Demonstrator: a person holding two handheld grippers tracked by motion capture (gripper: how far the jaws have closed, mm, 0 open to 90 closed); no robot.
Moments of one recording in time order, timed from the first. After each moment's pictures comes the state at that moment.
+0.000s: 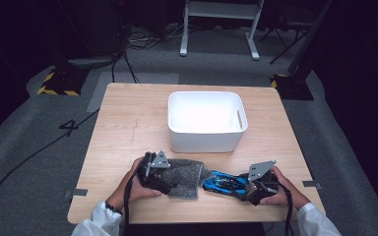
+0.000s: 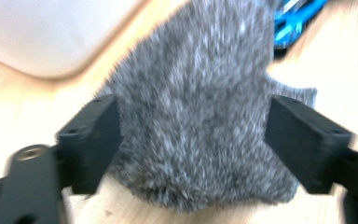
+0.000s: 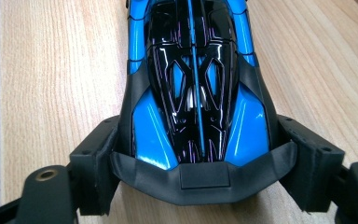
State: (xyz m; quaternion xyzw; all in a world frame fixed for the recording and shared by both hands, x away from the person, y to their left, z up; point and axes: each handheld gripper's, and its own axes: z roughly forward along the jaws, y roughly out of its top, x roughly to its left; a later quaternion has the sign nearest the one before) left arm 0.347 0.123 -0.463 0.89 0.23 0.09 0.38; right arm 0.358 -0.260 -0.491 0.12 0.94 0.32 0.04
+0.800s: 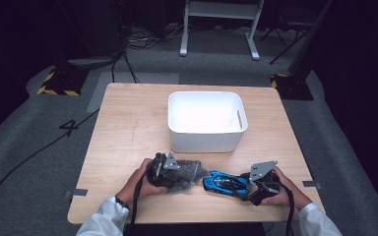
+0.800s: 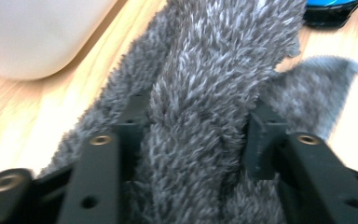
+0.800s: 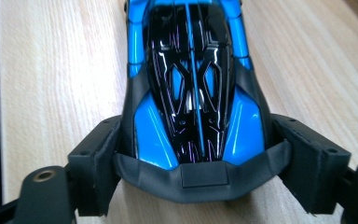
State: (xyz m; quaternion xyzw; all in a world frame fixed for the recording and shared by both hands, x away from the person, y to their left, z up) left arm 0.364 0.107 -0.490 0.92 0.22 0.11 0.31; right arm 0.355 -0.264 -0.485 0.12 0.94 0.32 0.05
